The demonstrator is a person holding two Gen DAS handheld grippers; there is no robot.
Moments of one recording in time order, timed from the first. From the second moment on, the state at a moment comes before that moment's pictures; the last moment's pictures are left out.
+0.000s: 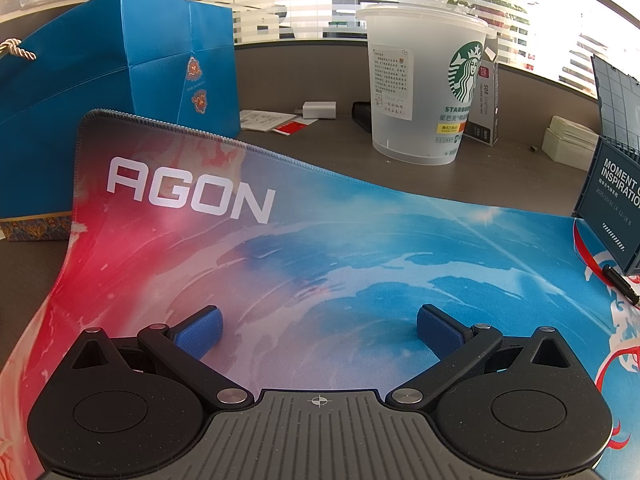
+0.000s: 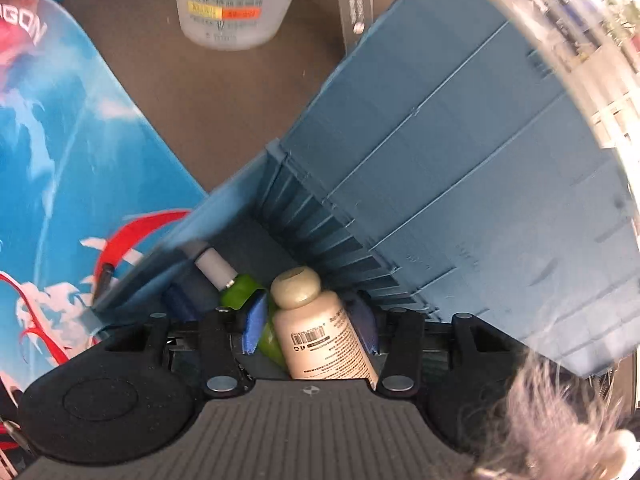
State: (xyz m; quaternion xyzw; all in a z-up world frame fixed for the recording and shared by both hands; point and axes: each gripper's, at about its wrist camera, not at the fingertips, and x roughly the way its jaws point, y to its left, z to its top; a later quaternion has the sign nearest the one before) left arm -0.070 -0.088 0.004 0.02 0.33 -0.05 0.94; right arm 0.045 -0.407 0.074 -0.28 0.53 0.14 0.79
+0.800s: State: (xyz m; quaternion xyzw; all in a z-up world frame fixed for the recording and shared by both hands) left arm -0.133 -0.272 0.059 0.22 0.15 -0.50 0.82; right arm -0.235 -0.531 0.080 0.02 0.22 0.11 0.97
